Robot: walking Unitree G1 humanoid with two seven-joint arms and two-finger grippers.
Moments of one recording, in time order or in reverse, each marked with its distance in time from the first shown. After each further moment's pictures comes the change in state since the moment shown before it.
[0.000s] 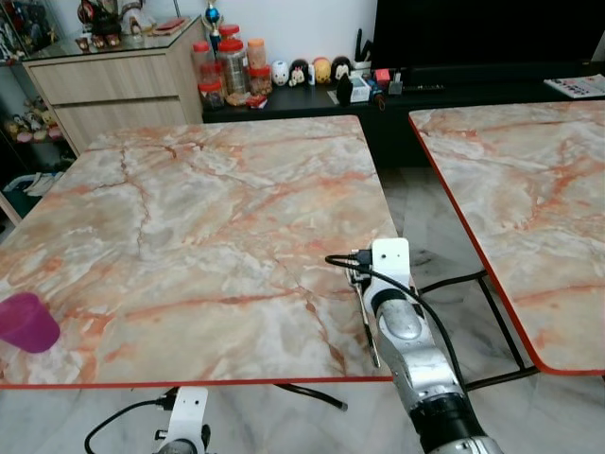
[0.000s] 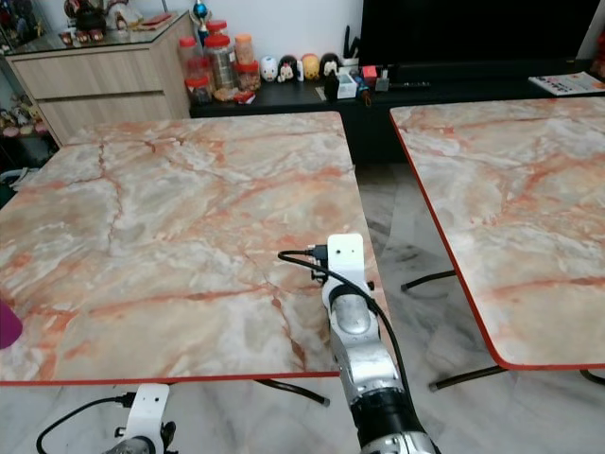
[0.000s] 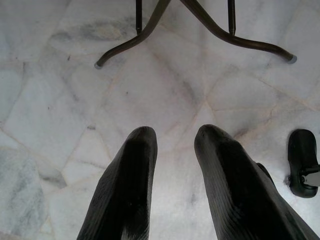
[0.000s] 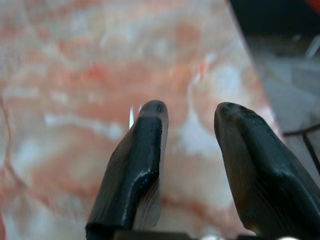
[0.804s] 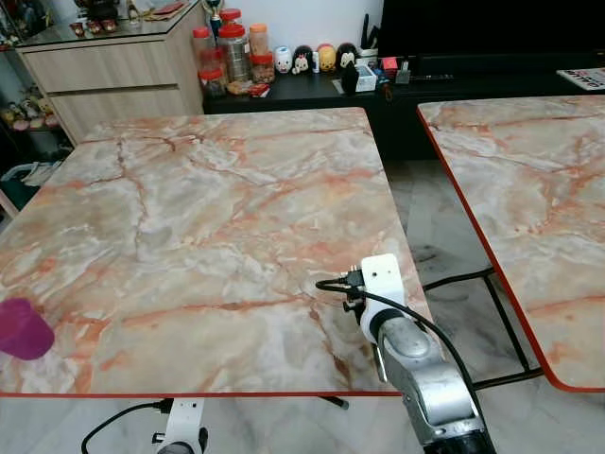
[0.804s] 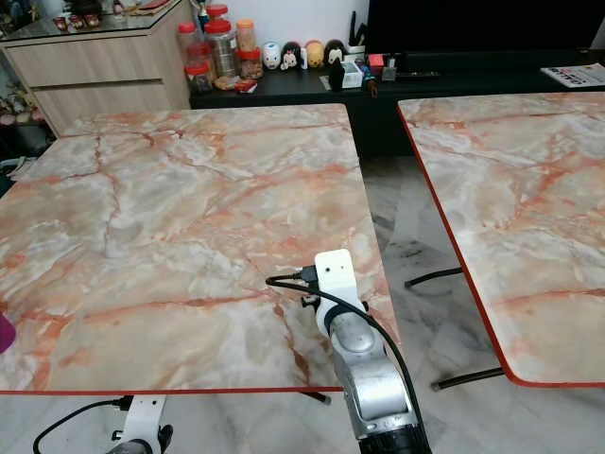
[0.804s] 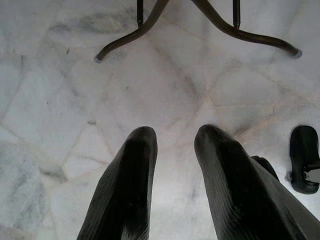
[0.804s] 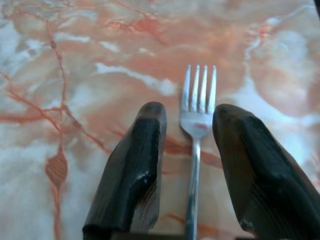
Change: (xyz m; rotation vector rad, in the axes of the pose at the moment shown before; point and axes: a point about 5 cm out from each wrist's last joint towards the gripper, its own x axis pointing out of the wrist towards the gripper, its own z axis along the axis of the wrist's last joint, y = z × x) left arm -0.001 0.002 -0.004 0.004 0.009 0.000; right arm -0.033 0.010 0.004 -0.049 0.103 0.128
